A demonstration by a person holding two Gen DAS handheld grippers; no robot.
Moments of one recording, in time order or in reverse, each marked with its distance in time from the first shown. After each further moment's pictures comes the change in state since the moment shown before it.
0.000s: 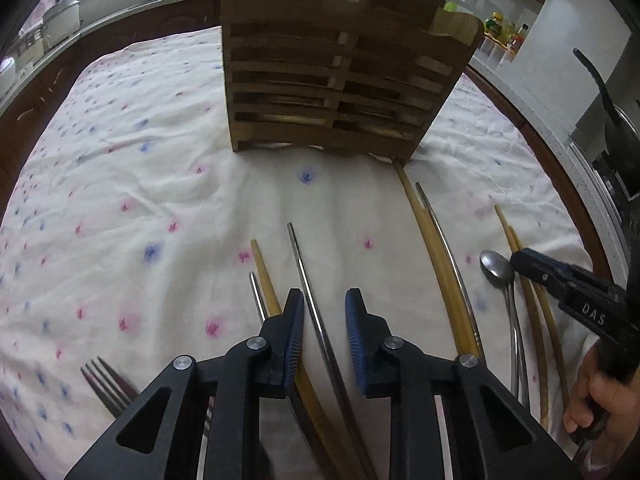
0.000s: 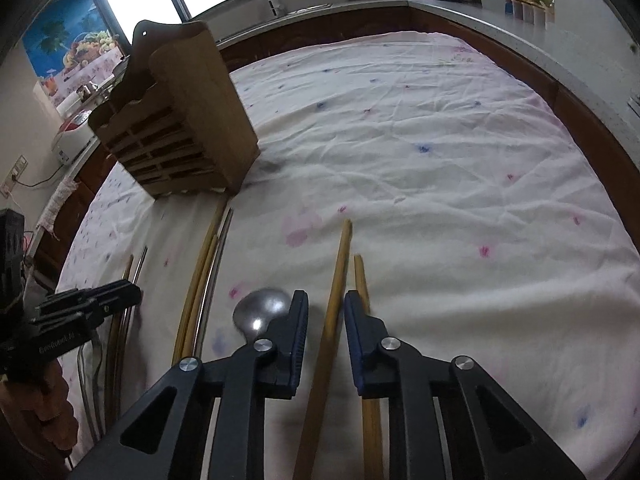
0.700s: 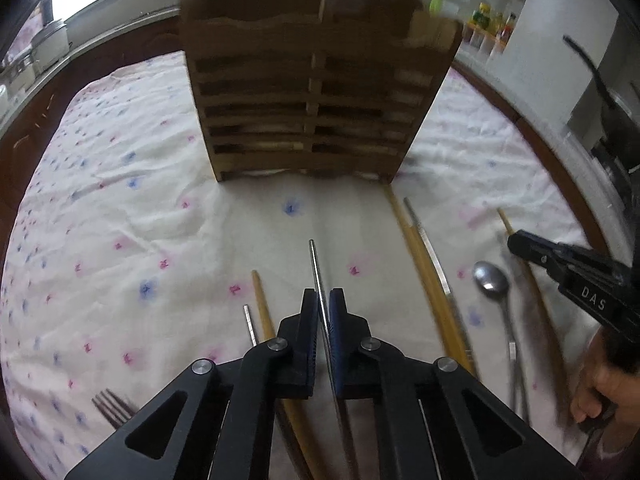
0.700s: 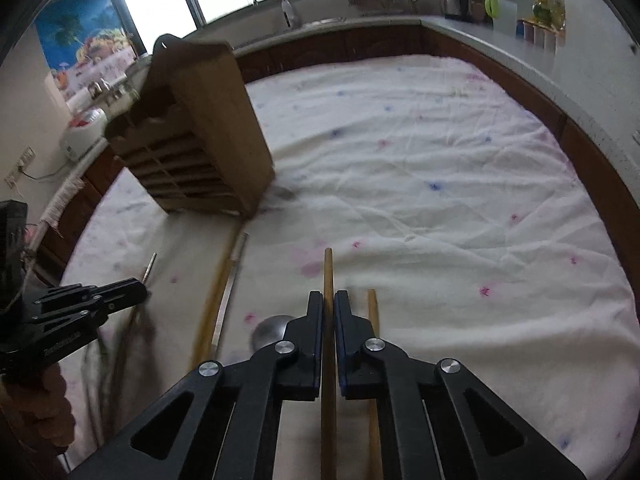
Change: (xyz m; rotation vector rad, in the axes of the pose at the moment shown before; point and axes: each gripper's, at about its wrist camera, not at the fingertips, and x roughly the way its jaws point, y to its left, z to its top) left arm -0.008 -0.011 0.011 0.054 -0.030 0.009; right arm -0.017 0.012 0.011 -0.052 -0.063 0.014
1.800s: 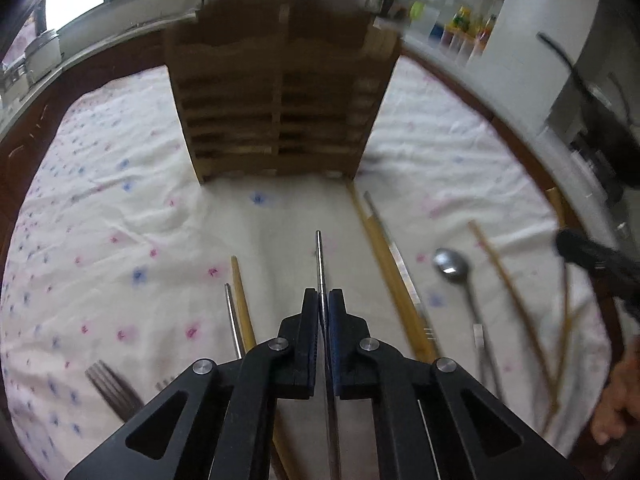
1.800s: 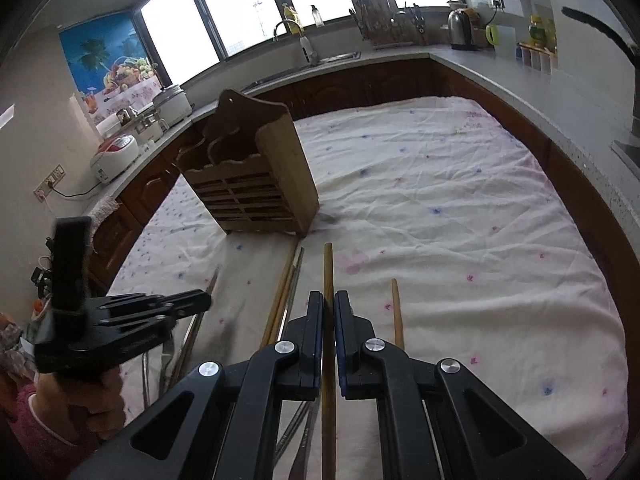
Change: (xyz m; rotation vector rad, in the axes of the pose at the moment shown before) left arm -0.033 -0.016 -0.014 0.035 -0.036 -0.040; right arm -0.074 0.021 -0.017 0.003 -0.116 0.071
